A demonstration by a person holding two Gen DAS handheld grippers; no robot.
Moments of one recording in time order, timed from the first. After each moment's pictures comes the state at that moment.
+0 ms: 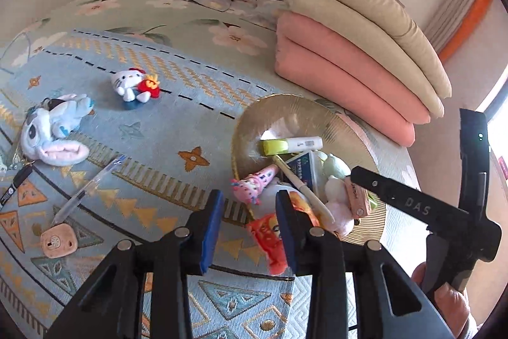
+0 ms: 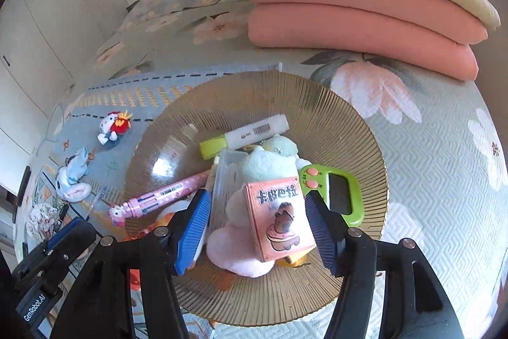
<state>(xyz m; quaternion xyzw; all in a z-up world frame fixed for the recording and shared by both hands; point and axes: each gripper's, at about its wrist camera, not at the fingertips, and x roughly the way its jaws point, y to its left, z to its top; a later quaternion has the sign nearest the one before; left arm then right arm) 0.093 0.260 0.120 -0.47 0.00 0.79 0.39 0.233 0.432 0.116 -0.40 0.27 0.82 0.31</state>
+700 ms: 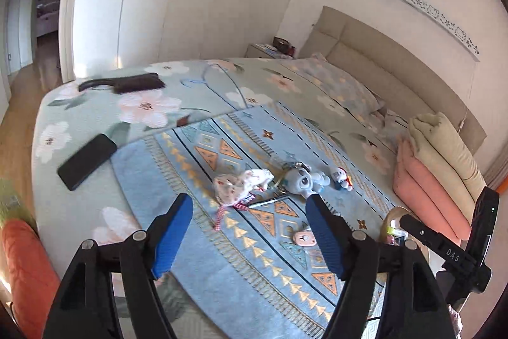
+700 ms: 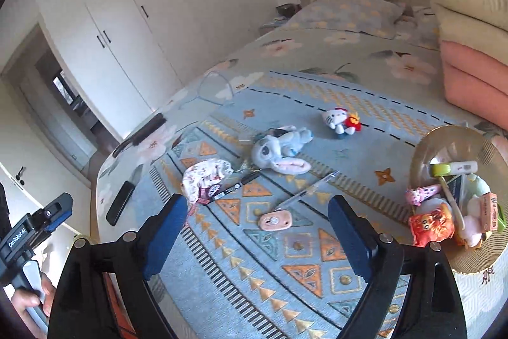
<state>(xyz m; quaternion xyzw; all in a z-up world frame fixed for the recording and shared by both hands) 0.112 -0.124 0.247 -0.36 -0.12 0.92 0.12 0.146 0.185 0.203 -0.37 0.20 0.91 0.04</state>
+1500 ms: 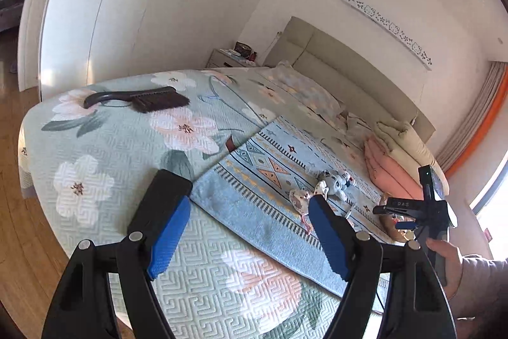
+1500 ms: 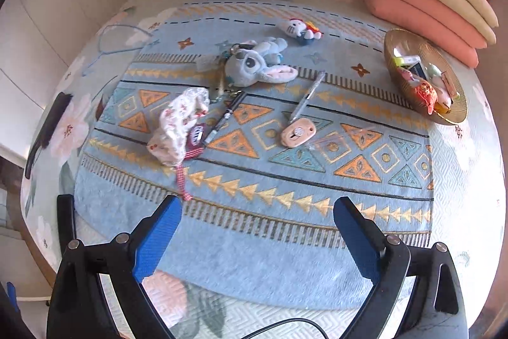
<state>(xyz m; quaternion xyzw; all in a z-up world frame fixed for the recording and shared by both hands) 0.016 -0.431 0.220 -0.35 -0.15 0.88 0.29 0.044 0.005 0.176 -0.51 0.22 0.77 0.32</state>
